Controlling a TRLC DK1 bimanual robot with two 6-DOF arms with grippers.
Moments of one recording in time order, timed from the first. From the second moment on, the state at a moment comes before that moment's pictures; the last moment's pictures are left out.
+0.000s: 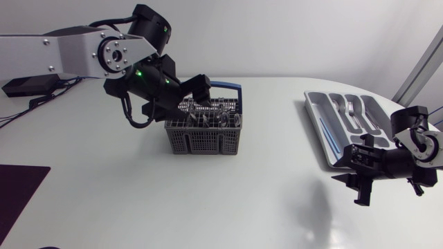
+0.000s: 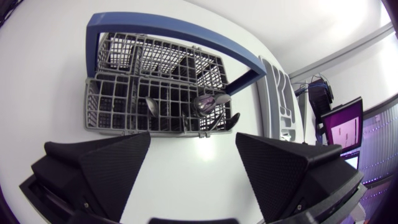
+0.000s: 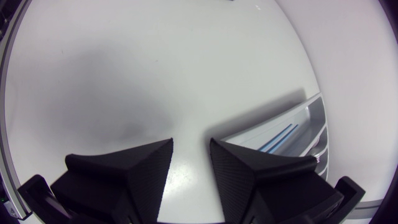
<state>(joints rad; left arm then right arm) -0.47 1.72 1.38 -0.56 0.22 -0.59 -0.26 1.46 0.64 -0.33 -0.33 -1.44</state>
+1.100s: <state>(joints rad) -0.43 1.84 1.43 -0.57 0.22 -0.87 0.06 1.20 0.48 -0.29 -0.33 -1.15</state>
